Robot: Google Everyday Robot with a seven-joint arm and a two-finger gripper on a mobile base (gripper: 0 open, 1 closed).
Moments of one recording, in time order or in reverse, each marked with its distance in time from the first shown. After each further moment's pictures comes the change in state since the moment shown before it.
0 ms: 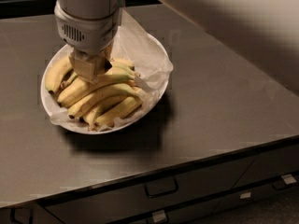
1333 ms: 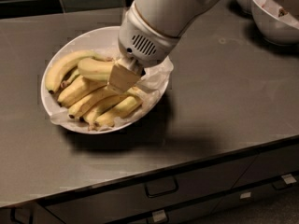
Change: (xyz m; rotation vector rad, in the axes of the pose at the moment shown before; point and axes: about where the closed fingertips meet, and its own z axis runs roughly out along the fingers) arm 0.064 0.011 -0.027 -0.142 -0.292 -0.097
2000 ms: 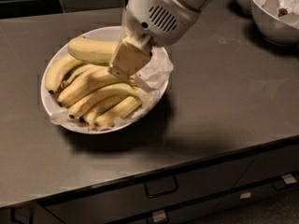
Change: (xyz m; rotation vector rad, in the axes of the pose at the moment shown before) arm -0.016 0.013 -0.047 -0.003 -0.080 -0.114
